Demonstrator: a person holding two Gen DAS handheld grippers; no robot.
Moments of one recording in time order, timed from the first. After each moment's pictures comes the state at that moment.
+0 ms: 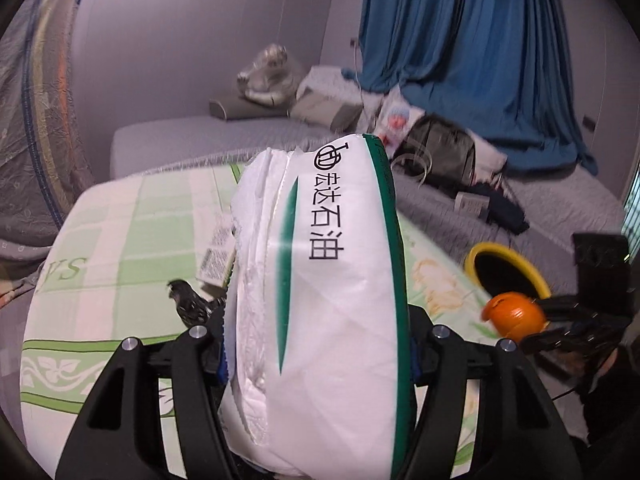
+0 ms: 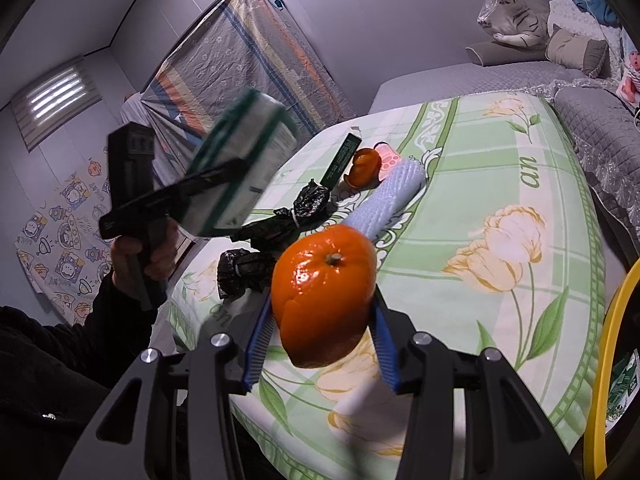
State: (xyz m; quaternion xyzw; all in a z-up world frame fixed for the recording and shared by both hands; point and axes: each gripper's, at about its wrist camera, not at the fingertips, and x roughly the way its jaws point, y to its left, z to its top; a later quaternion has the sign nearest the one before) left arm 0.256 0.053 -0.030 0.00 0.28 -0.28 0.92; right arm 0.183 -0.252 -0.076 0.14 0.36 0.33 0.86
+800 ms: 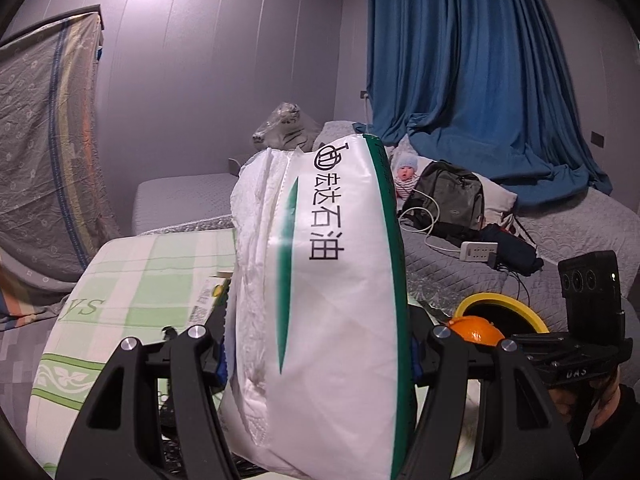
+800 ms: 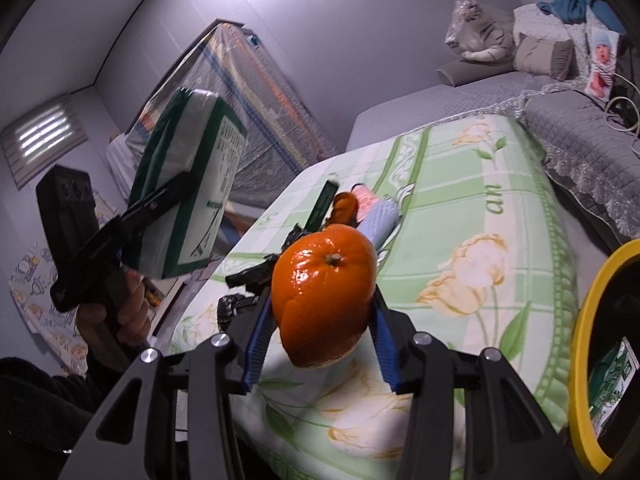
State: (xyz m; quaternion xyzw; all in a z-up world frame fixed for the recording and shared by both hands) left arm 0.195 -0.033 0.015 0.02 0.19 -0.23 0.95; right arm 0.177 -0.285 -0.051 0.19 0.32 0.27 0.89
